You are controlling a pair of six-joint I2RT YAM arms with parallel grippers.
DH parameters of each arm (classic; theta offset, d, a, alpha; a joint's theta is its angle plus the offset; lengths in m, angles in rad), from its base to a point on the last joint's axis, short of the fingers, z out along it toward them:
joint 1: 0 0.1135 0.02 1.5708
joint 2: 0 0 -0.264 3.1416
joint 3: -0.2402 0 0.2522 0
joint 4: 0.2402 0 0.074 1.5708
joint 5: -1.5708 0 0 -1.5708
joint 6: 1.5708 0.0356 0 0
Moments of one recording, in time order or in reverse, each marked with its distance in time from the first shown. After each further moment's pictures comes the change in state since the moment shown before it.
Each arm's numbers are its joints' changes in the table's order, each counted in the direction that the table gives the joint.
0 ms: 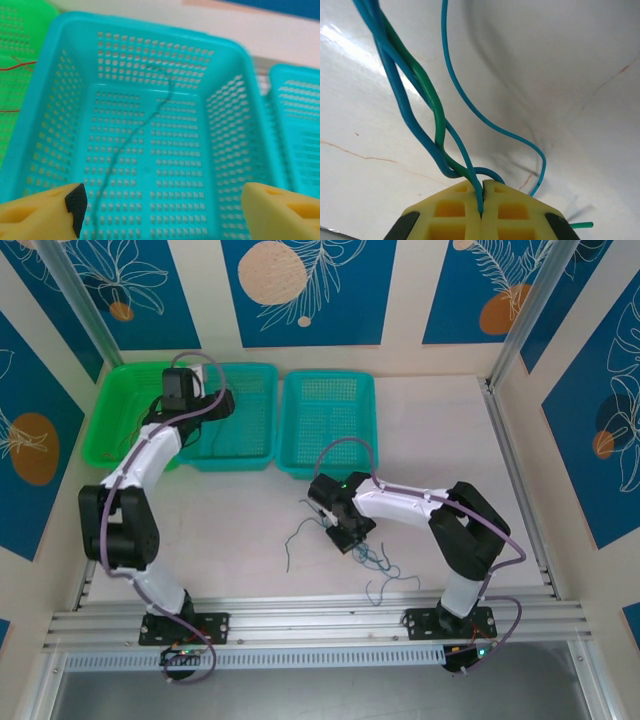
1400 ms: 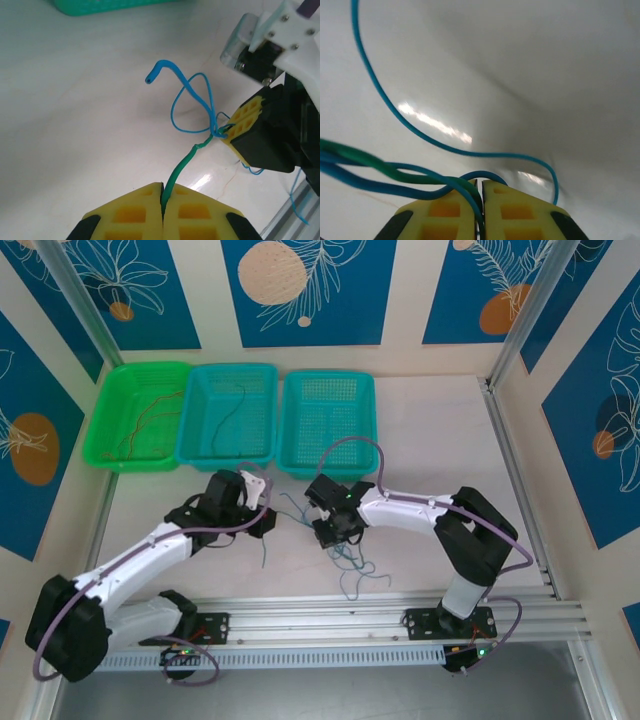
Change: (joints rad) left arm -0.482 0.603 0.721 0.123 -0.164 -0.035; right arm 0.023 0.045 0.108 -0.369 0.099 0.280
